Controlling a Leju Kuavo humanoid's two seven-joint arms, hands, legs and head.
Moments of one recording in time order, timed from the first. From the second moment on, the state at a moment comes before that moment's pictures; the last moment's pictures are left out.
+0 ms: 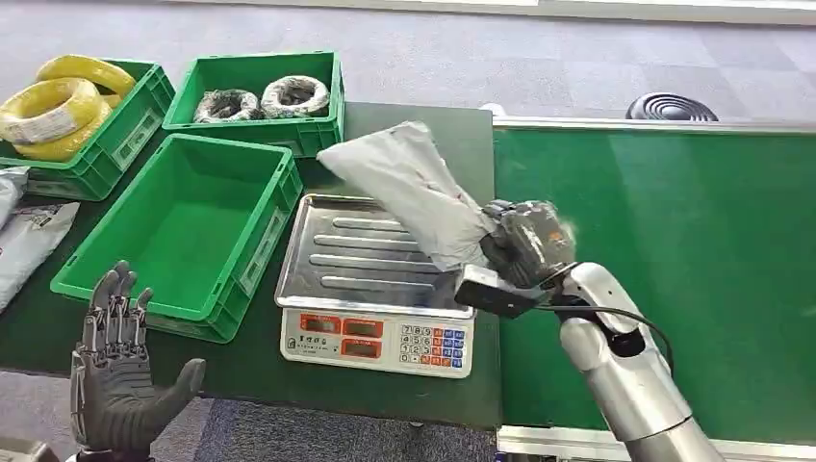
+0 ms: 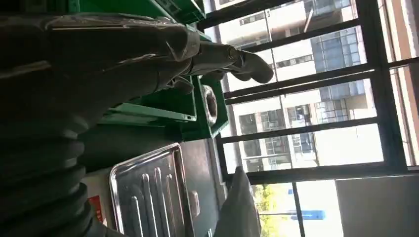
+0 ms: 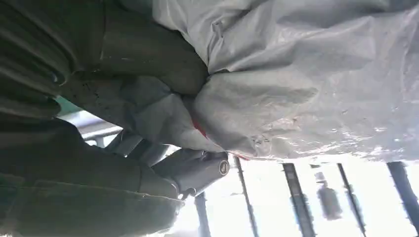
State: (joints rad) left arm 0.30 -0.07 -0.09 -1.99 -0.07 0.09 -0.56; right arm -0.47 -0.22 0.51 -1.34 0.84 0.00 -0.32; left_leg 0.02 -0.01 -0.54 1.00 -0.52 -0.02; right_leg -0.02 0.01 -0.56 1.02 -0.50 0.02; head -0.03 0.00
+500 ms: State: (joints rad) left arm 0.24 -0.14 -0.01 -2.01 -0.09 0.04 -0.51; right arm -0.54 -0.16 0.69 -1.33 0.84 0.02 -0.34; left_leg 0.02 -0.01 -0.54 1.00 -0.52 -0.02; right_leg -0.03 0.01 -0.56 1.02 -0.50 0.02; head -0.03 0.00
